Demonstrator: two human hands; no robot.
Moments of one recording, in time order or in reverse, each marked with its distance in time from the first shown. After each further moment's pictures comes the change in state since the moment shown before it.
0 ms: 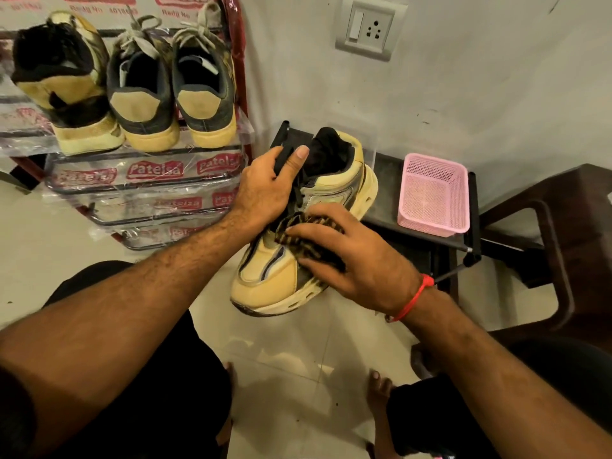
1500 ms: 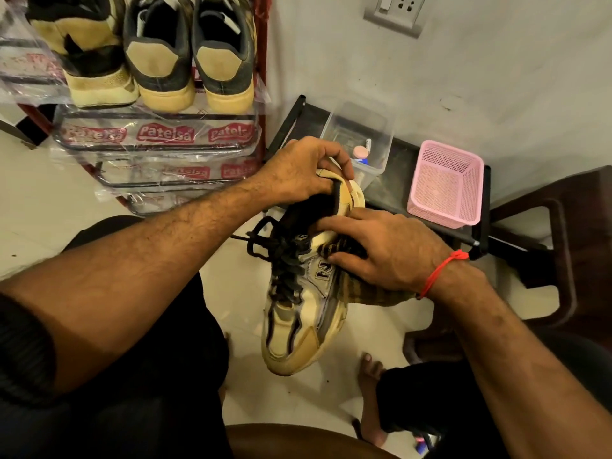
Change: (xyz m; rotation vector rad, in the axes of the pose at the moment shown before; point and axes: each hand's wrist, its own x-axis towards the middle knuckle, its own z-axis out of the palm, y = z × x) left_hand -0.005 0.013 -0.001 0.114 -0.519 0.120; right_hand -0.004 0.003 -0.023 -0.319 -0.490 0.205
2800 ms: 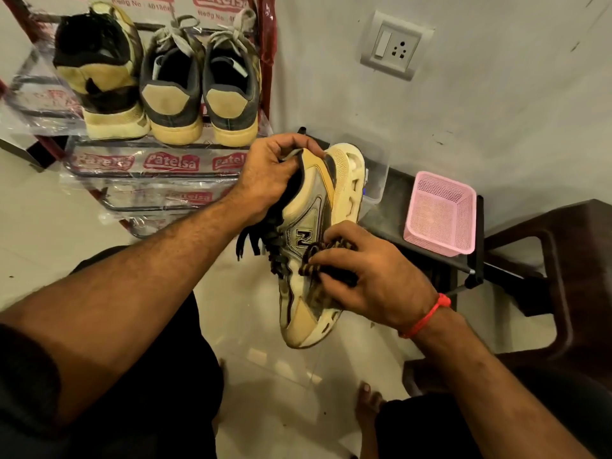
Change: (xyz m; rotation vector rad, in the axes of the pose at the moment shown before) left_hand 0.003 -0.009 -0.026 -0.514 0.443 0.037; right_hand 0.005 -0.010 0.012 0.229 0.464 -0.208
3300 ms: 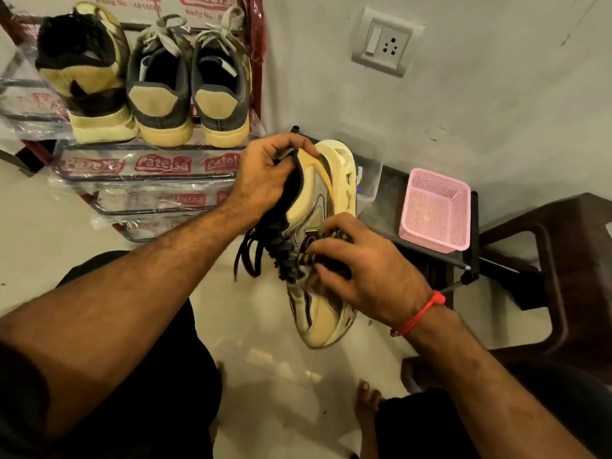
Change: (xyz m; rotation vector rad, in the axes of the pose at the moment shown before) left_hand 0.001 -0.006 0.007 0.124 0.045 0.116; right_hand 0.001 -0.003 0.001 -0.016 0.025 0.075
